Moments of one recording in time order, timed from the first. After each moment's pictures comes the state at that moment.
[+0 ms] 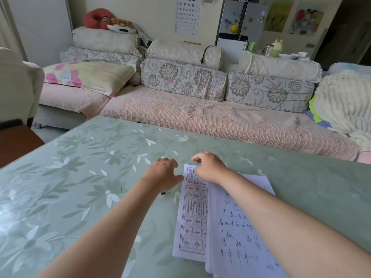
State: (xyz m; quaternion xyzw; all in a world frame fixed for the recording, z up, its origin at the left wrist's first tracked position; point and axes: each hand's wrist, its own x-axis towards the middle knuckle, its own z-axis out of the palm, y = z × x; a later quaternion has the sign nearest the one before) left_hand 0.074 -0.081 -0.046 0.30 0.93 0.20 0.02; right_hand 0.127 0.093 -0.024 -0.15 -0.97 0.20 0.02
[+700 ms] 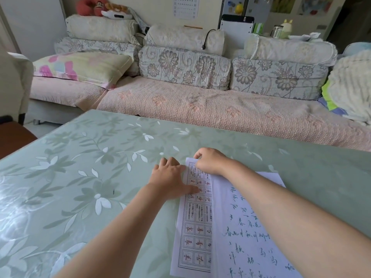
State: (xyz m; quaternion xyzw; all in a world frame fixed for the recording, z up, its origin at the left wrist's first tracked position) left_hand 0.075 -0.052 -0.066 0.31 0.94 0.12 0.03; right_hand 0.097 0.111 -0.031 -0.17 -0.96 0.20 -0.06
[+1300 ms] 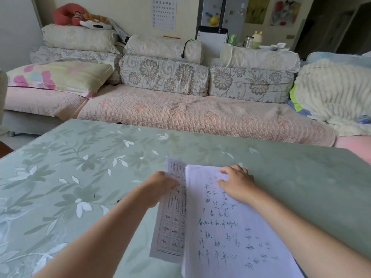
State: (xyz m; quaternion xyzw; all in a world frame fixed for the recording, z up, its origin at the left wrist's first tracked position) left_hand 0.119 -0.034 -0.041 0.09 0.79 0.51 0.32; right_hand 0.230 0.185 -0.049 -0.30 -0.94 0.15 0.00
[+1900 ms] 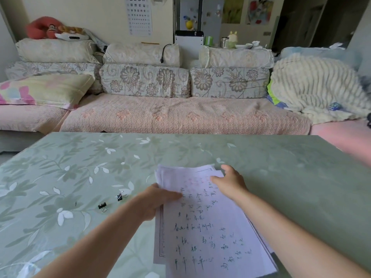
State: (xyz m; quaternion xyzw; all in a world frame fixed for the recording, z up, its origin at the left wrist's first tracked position) left_hand 0.174 -0.011 -0.042 0.06 0.69 0.57 0.44; right_hand 0.280 0.198 -0.048 -0.42 -0.82 0.37 0.11
